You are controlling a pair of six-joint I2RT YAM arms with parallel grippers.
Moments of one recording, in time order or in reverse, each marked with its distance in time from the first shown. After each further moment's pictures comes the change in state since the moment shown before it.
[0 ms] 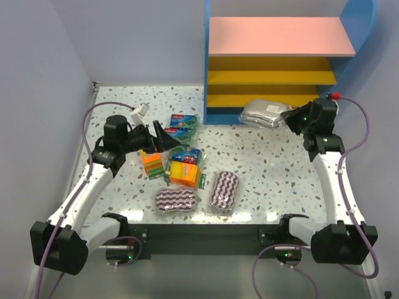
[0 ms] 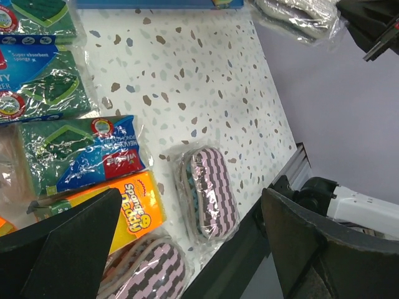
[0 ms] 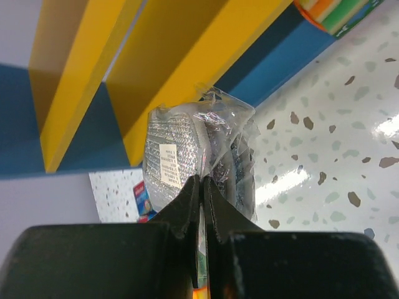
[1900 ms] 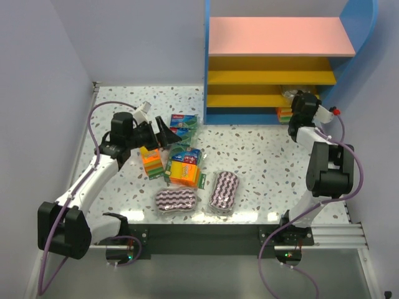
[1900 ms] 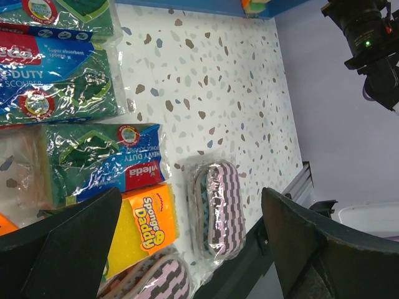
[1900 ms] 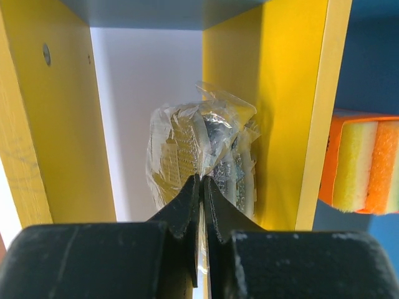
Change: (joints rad) left arm 0.000 0.126 0.006 0.057 -0.065 -0.066; right arm -0.063 0.630 -0.047 0.924 0.494 0.647
